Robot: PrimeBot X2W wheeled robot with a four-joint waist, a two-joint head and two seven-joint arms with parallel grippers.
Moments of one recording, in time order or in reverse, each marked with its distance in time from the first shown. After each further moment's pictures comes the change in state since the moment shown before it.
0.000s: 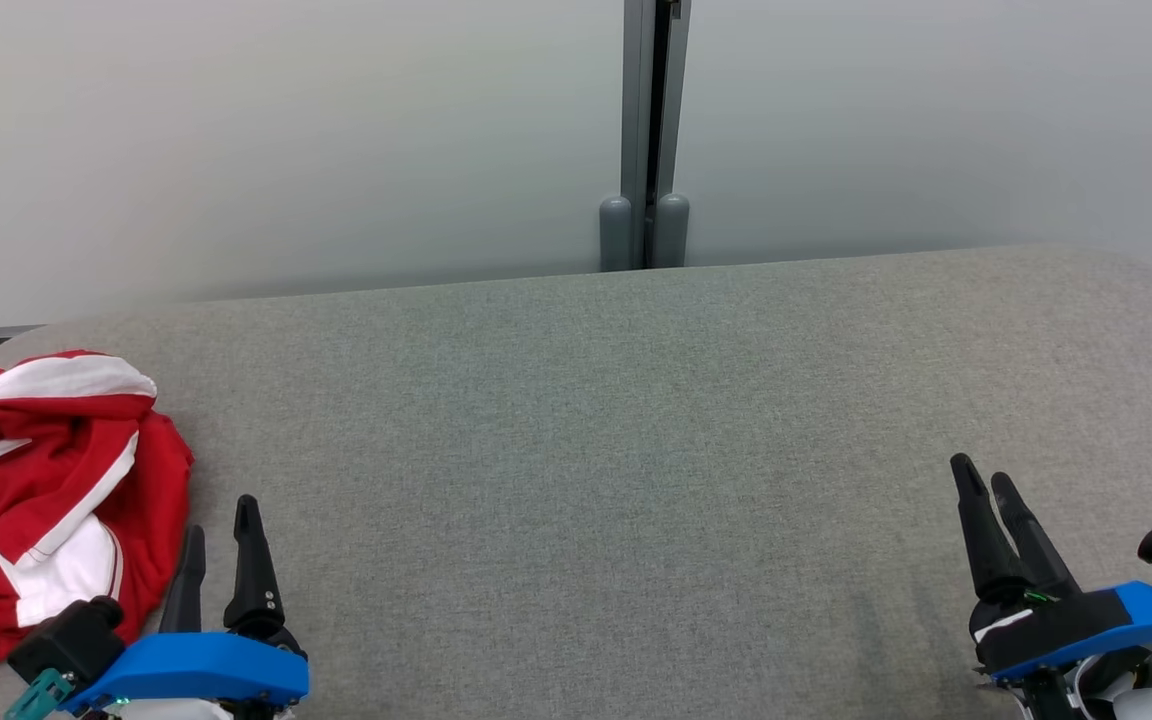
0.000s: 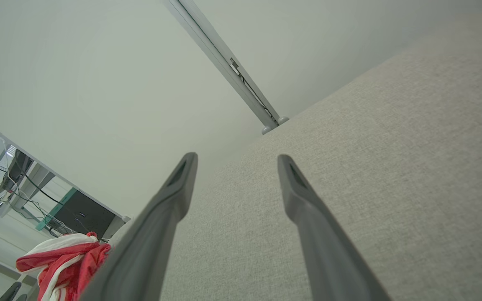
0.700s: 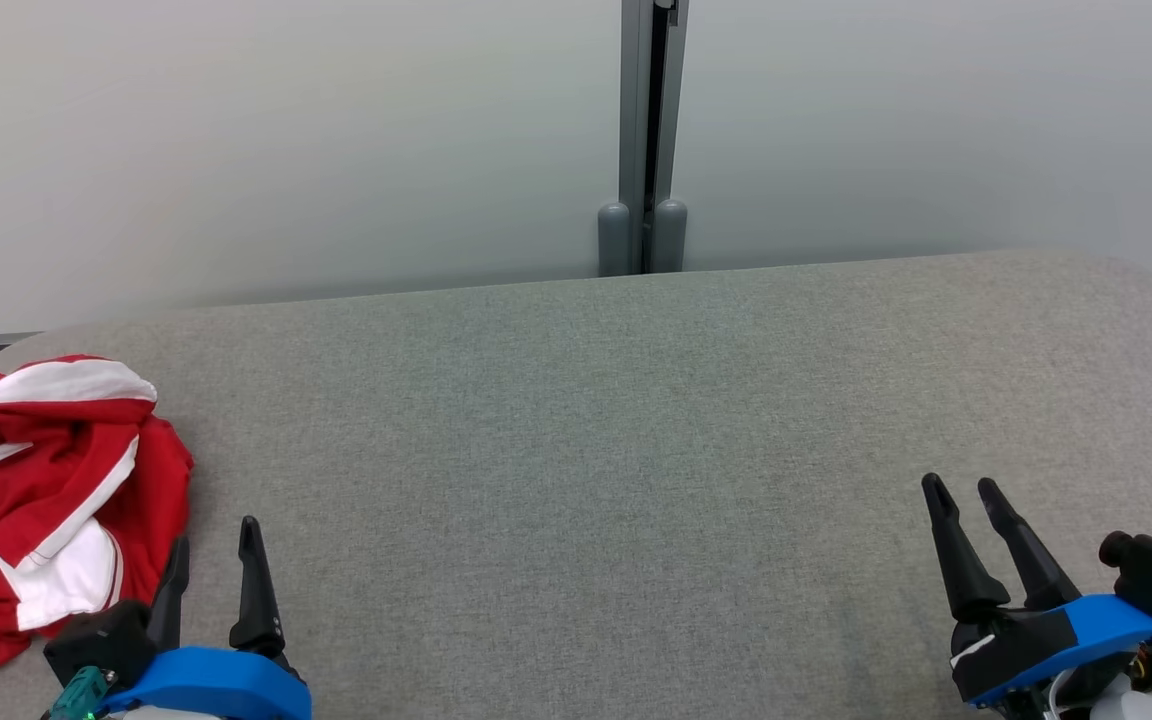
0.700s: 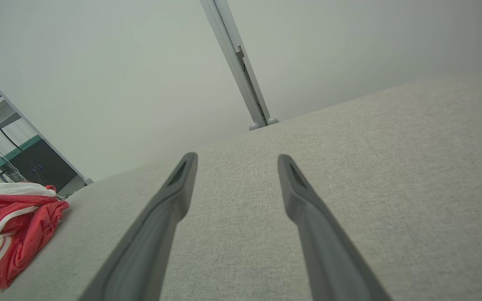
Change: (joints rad) left arm 0.007 0.053 -0.035 0.055 0.277 0.037 -0.054; right arm -0.004 -0.039 0.063 0.035 -0.226 0.000 -0.053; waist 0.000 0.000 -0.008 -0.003
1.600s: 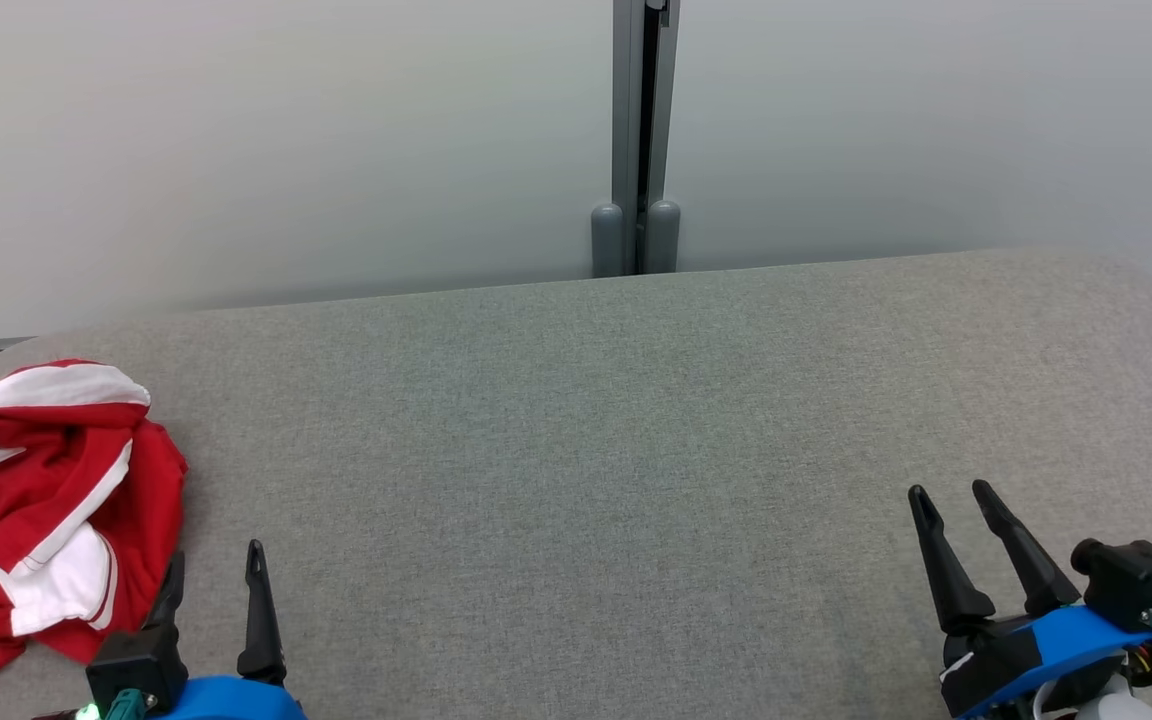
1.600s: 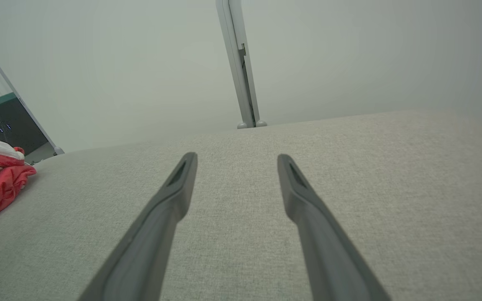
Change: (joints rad) left arm 0.029 0.025 -0.023 0.019 0.210 0.058 -0.058; right arm -0.012 -0.012 0.024 0.045 -0.192 0.001 -0.058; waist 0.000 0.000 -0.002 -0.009
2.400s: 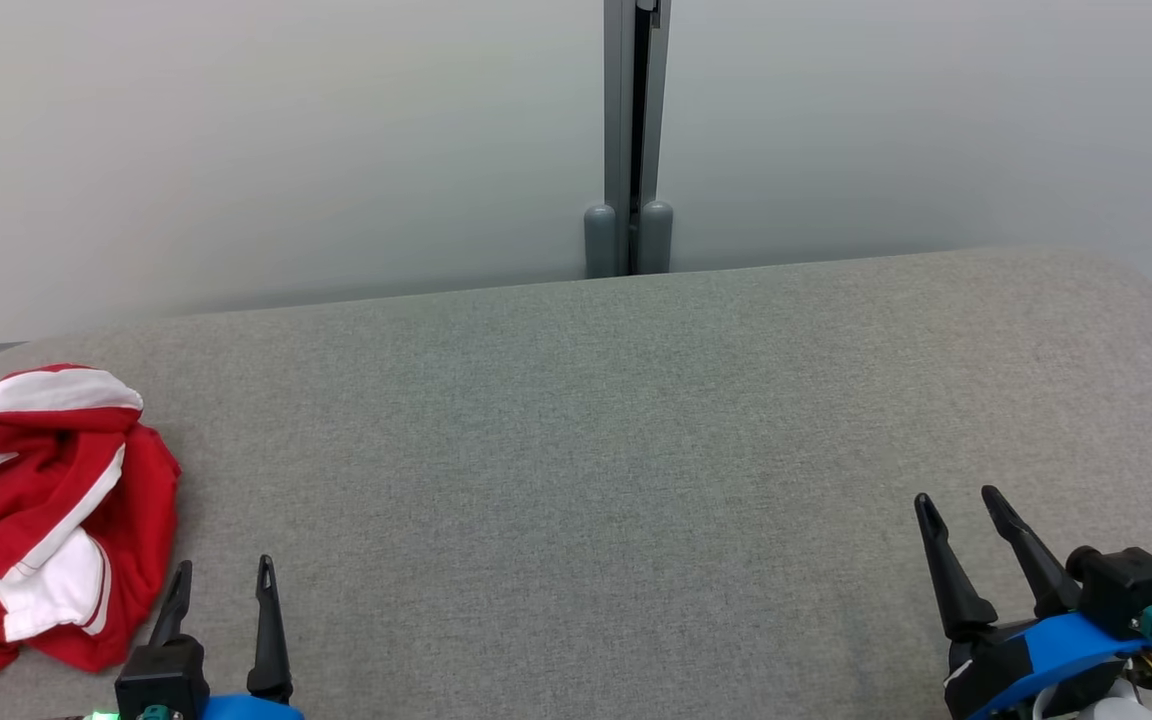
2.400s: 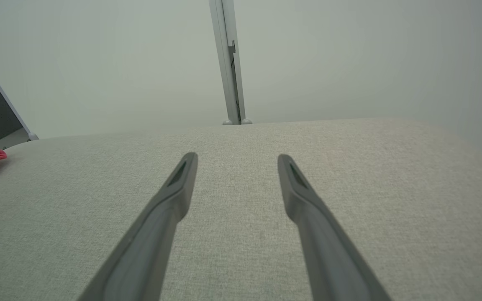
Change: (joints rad) left arm 0.020 -0.019 0.028 0.013 0.138 -0.008 -0.035; right arm -0.007 0.010 -0.026 0.054 -0.104 0.000 -0.035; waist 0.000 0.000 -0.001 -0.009
